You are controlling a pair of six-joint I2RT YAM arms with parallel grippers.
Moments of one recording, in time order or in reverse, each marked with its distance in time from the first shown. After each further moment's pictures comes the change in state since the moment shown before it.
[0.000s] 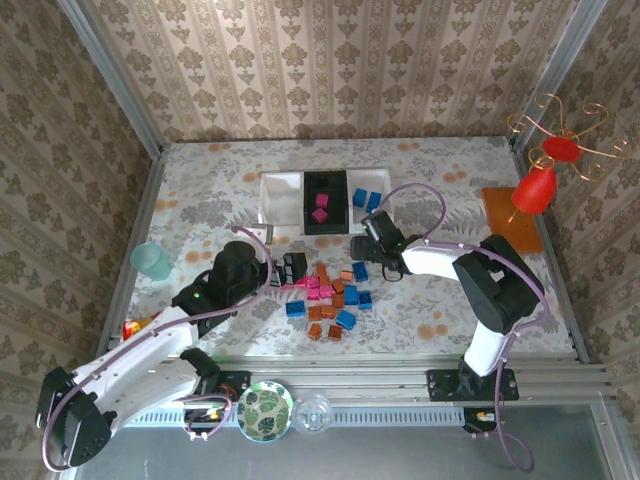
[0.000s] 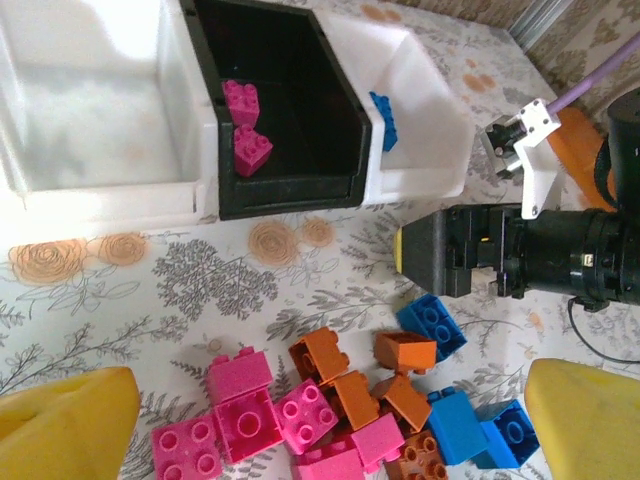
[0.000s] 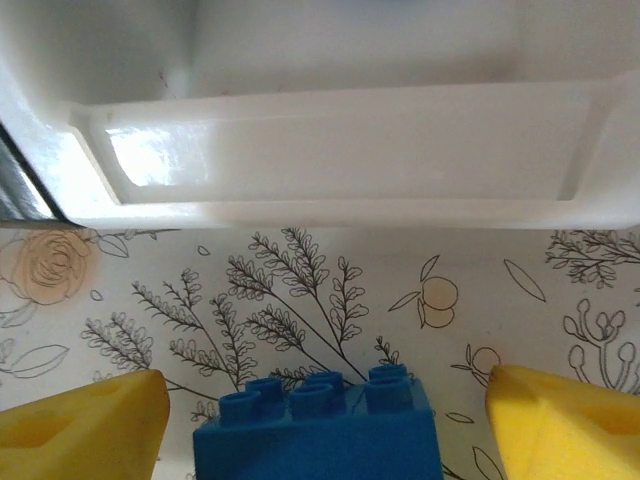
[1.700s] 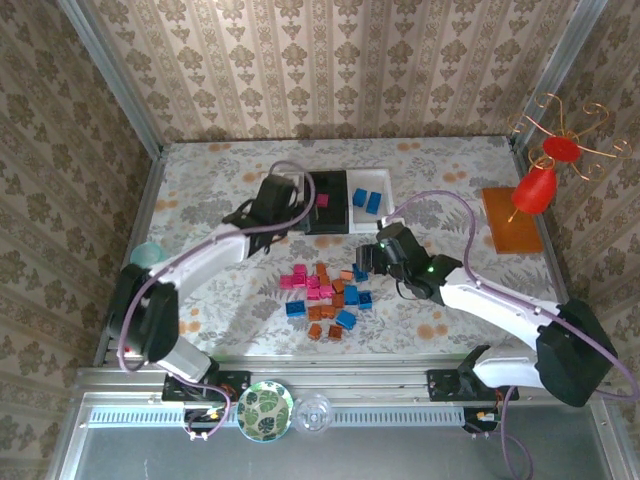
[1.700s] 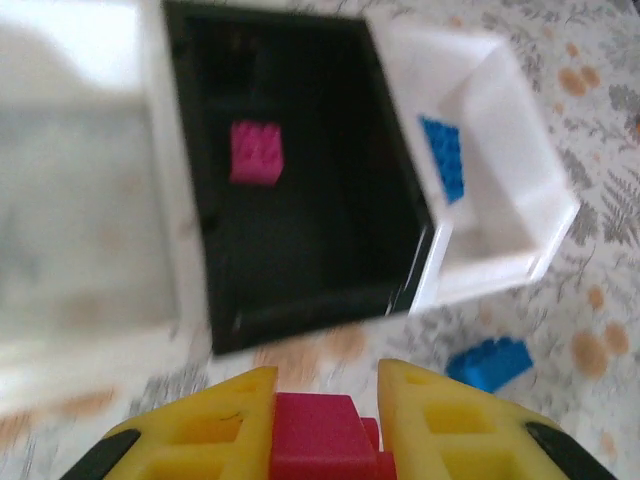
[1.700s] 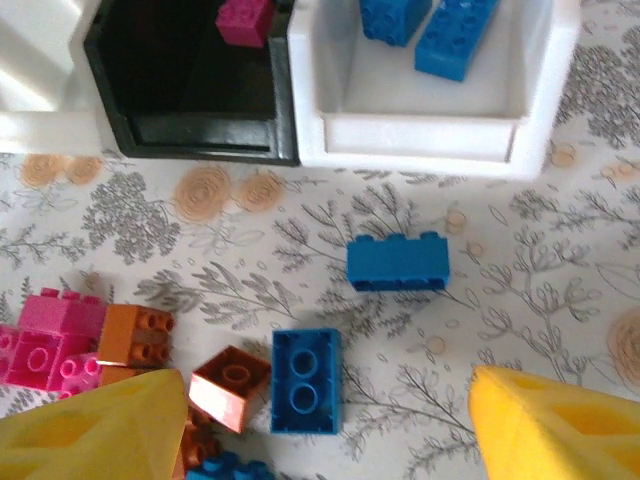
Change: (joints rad) left arm 0.124 0.714 0.594 -0.074 0.085 0.035; right arm 0.137 -0.516 -0.156 -0.180 0.043 -0.012
